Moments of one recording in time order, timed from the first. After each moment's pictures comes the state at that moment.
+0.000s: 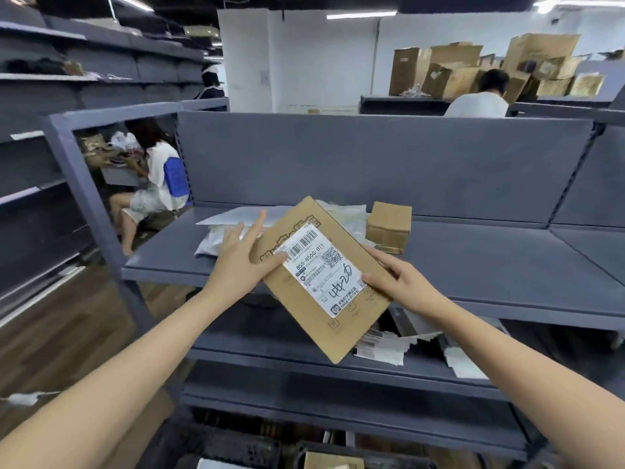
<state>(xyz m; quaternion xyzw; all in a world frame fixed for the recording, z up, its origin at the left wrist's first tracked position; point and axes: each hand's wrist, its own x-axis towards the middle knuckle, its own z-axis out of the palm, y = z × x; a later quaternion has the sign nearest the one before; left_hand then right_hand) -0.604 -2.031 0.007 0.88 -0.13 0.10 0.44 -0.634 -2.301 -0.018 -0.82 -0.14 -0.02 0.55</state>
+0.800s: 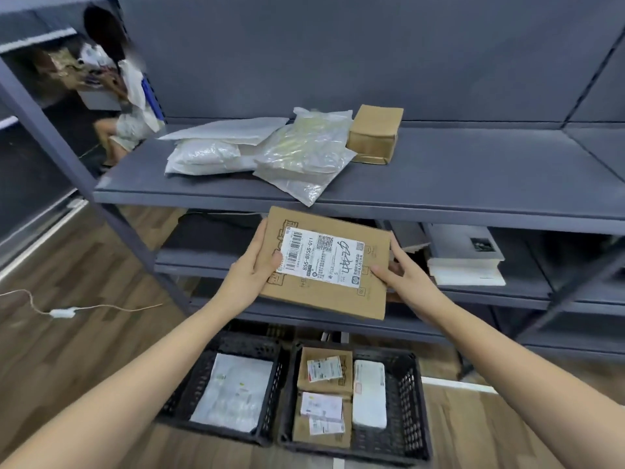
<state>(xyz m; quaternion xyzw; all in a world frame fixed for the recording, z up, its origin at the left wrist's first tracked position) -0.673 -2.084 -0.119 0.84 -0.09 -0.06 0.53 -0.702 -2.358 -0.139 -0.73 0.00 0.08 0.67</state>
